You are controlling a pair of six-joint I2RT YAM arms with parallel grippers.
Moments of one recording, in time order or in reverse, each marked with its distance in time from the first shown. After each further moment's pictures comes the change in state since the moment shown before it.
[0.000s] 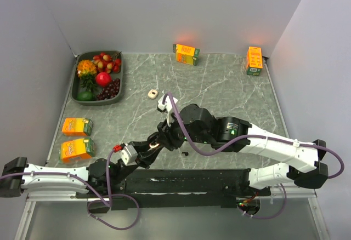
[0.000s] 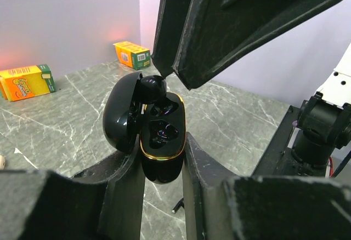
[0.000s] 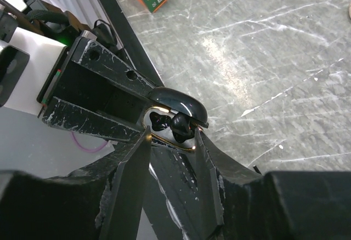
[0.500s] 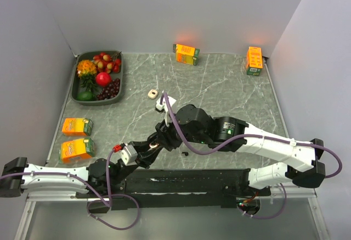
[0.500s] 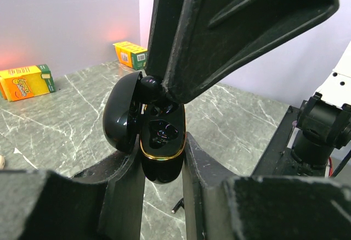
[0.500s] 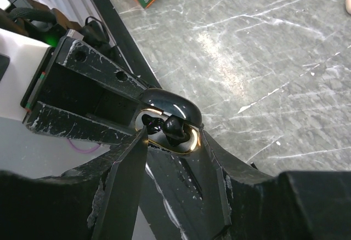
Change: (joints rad) left arm 0.000 -0.001 0.000 -0.001 0.000 -0.002; right arm 0.000 0.022 0.002 -0.008 0.020 0.004
